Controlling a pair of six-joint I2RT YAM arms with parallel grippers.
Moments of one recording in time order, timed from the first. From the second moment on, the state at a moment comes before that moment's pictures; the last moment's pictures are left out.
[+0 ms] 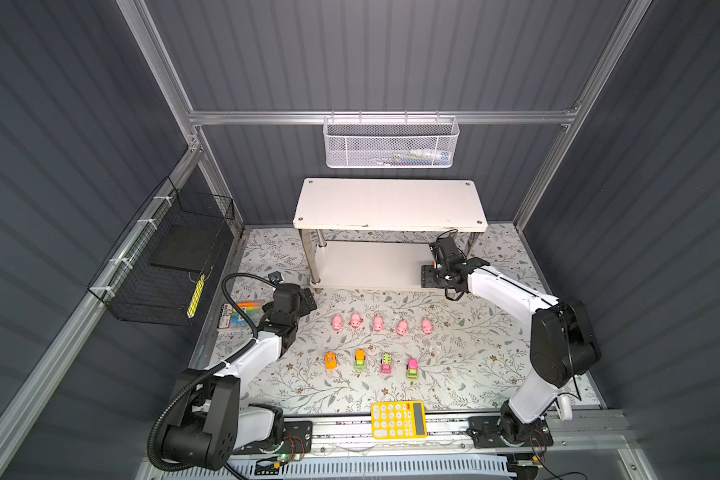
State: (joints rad) left arm -0.24 1.28 0.54 0.10 -0.32 -0.43; right arm 0.44 1.70 1.23 -0.51 0.20 0.38
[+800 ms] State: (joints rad) left arm -0.24 1.26 0.54 0.10 -0.32 -0.43; right arm 0.97 1.36 0.94 -0.76 0.24 0.75
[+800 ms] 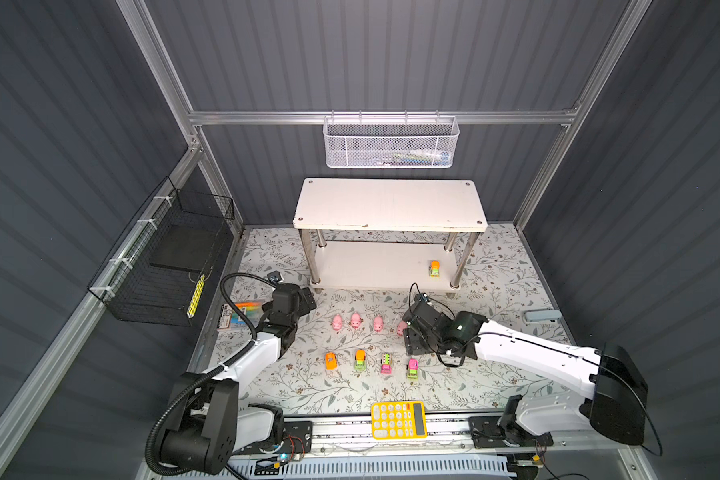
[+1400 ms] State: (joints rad) left arm -0.24 1.25 0.53 0.10 -0.32 -0.44; right arm 1.02 1.48 0.91 -0.79 0.07 0.83
